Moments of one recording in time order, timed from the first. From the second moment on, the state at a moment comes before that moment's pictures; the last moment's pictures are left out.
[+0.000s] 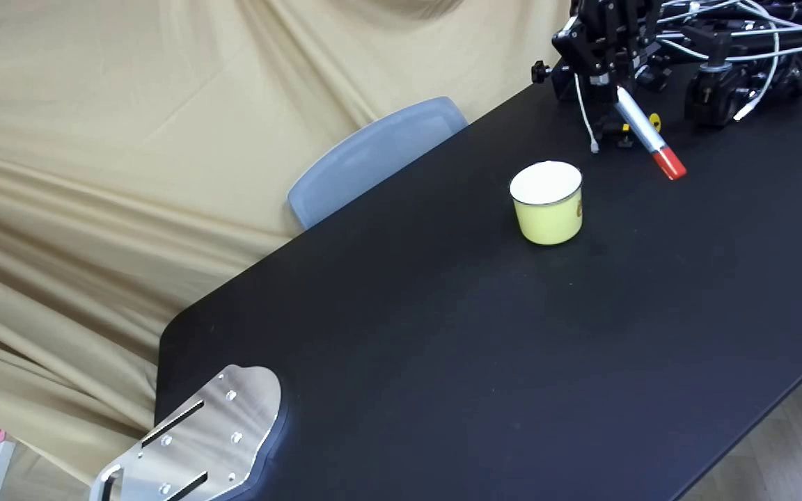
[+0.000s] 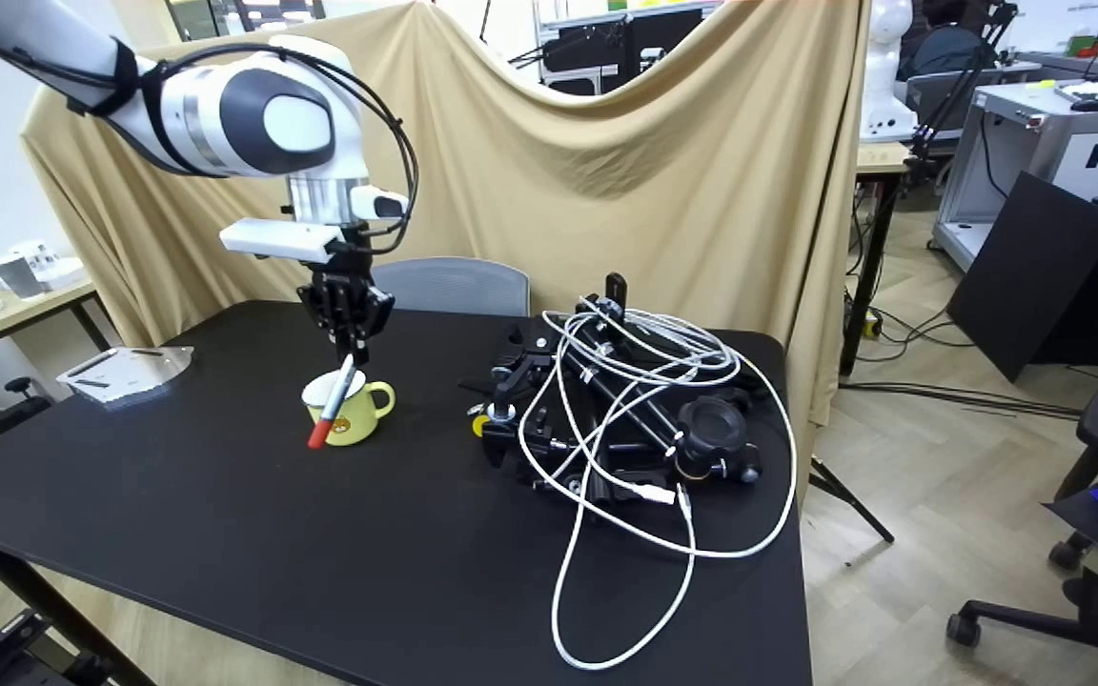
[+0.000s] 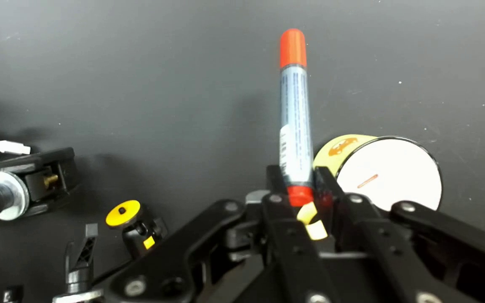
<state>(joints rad) 0.00 0.25 0.02 -2.06 0.08 2.13 -0.02</state>
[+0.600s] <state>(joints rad) -0.04 0.33 -0.01 -2.06 0.13 2.17 -0.02</state>
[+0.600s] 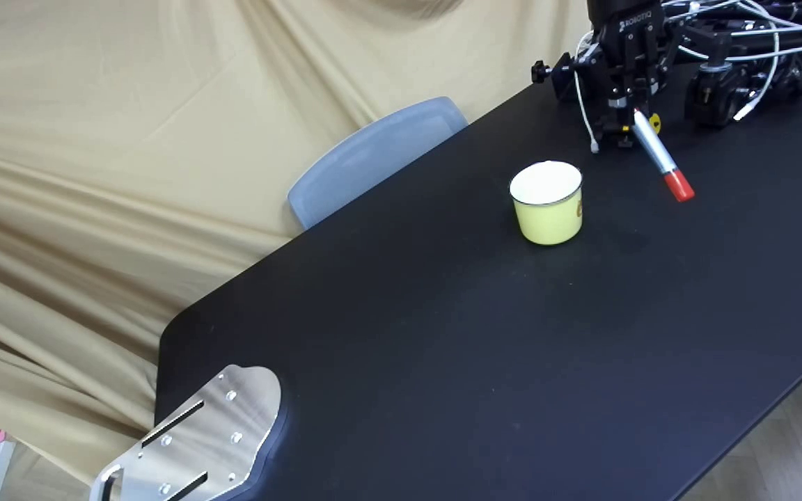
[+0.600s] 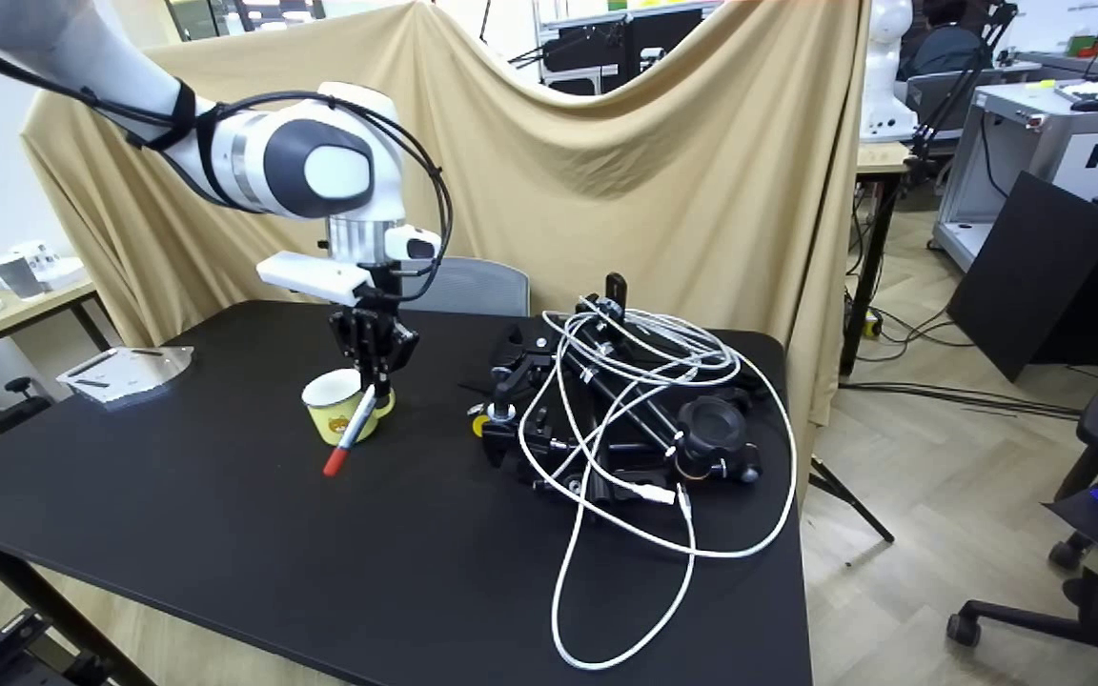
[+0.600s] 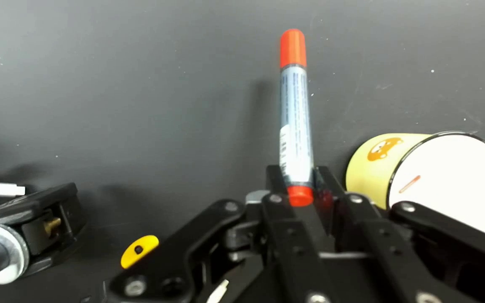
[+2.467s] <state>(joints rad) -0.08 0.52 0.00 -2.02 0.22 2.26 -0.02</state>
